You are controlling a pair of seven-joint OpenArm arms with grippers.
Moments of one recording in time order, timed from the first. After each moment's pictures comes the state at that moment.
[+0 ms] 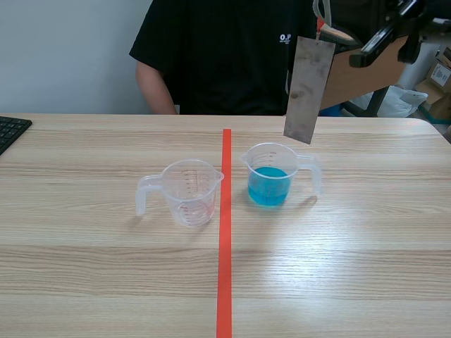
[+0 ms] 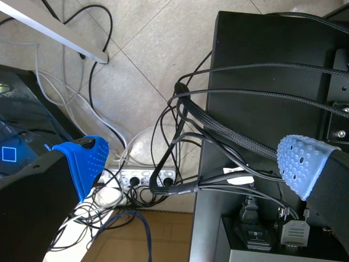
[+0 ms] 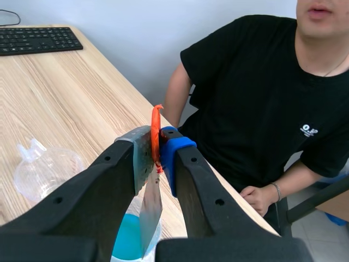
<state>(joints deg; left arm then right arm) 55.6 -9.2 -19.3 75.1 -8.0 -15.6 -8.0 9.2 26.8 4.3 106.2 28.8 45.5 -23.2</state>
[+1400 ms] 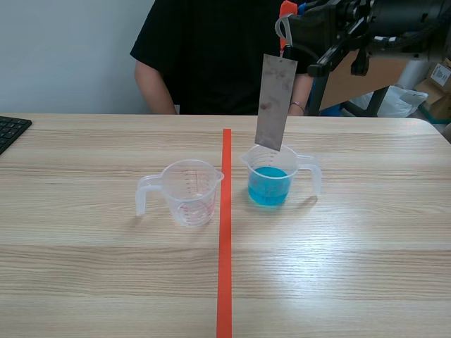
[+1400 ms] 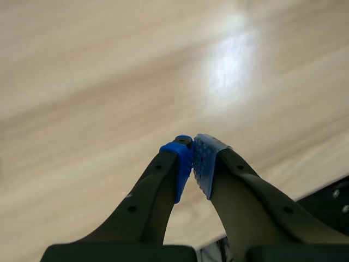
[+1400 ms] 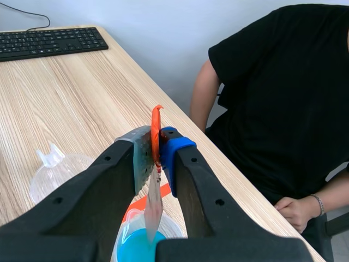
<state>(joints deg) 64.0 -56.4 -19.3 87.7 -34.6 -27.2 -25.1 17.1 25.4 -6.0 95.1 28.2 45.5 -20.1</state>
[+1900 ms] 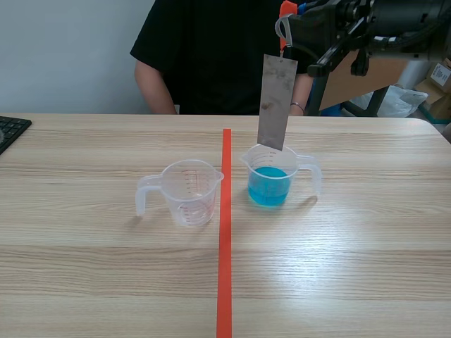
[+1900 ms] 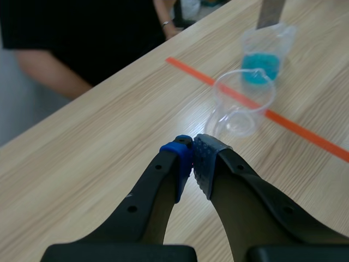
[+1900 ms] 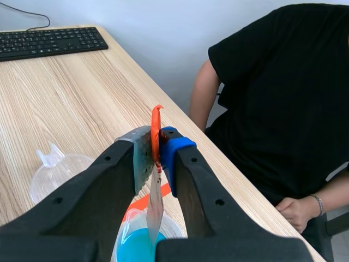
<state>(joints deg) 37.9 -68.0 -11.0 96.7 -36.3 -35.0 -23.9 17.1 25.4 -6.0 95.1 28.2 45.5 -20.1</state>
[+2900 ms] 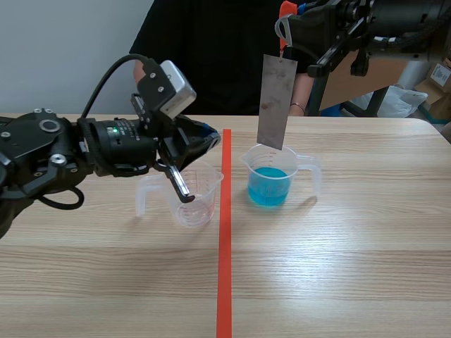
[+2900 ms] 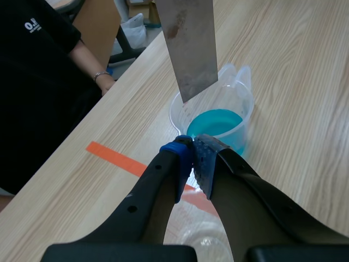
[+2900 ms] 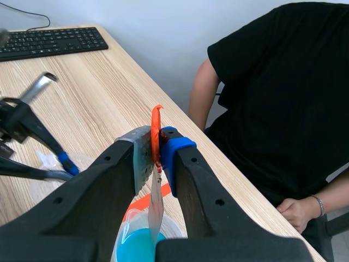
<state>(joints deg) -18.1 -25.3 35.4 76.9 -5.3 -28.6 -7.5 17.1 25.4 -6.0 95.1 28.2 45.5 -20.1</state>
